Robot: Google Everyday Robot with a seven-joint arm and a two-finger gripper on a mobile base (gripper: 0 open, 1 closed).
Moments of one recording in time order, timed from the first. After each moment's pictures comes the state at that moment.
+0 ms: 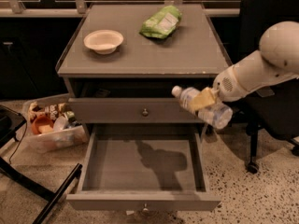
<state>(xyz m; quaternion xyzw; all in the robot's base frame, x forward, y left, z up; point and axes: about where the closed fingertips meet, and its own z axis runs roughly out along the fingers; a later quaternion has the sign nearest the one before) 0.558 -0.181 0.801 -0.24 0.92 0.24 0.20</state>
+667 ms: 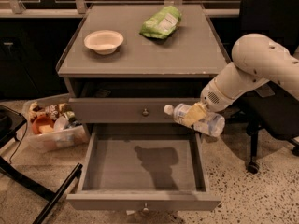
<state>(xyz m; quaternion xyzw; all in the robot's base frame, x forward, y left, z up) 0.549 -0.160 0.746 -0.35 0.91 0.19 0.13</state>
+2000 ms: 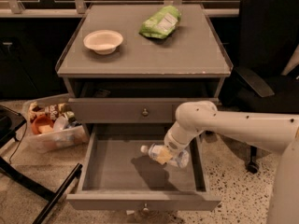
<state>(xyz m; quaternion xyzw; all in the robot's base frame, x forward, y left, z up) 0.549 -0.085 0.529 -0.47 0.87 0.14 0.10</state>
